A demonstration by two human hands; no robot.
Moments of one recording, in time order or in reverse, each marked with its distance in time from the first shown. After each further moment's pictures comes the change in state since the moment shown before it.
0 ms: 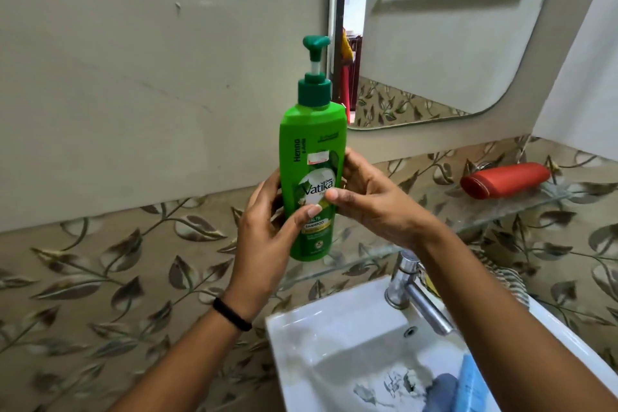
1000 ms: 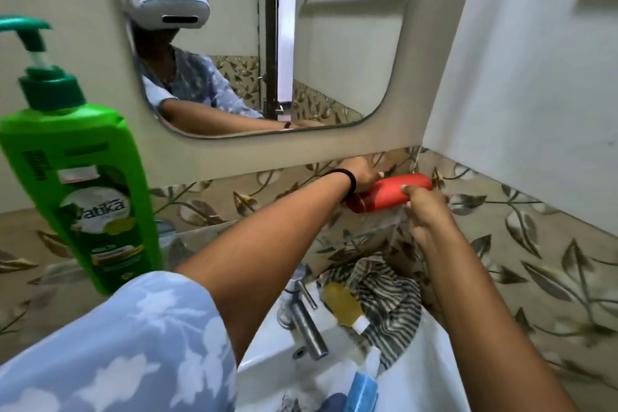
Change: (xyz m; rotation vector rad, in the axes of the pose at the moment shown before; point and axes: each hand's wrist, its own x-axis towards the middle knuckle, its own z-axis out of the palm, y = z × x) left_hand 0.144 -0.017 0.332 0.645 -0.695 -0.381; right_hand -0.119 -0.014 -0.235 -0.081 1.390 0.332
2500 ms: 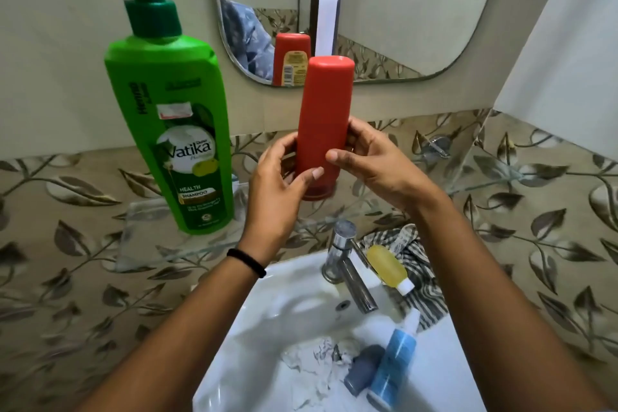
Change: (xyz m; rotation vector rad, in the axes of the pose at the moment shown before) left_hand -0.173 -0.140 -0.029 -0.664 0.713 0.184; right_hand -0.095 0.011 0.091 -0.094 -1.184 -0.335
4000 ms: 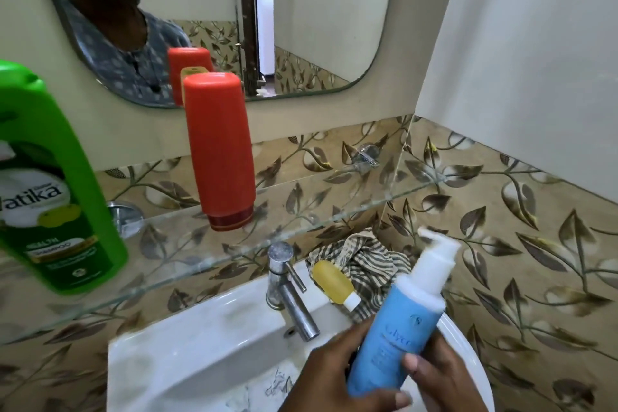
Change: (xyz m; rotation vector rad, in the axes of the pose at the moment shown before) left_hand -0.146 -0.011 0.094 -0.143 -0.784 -0.300; right_hand -0.238 0.078 -0.006 0.173 0.635 0.199
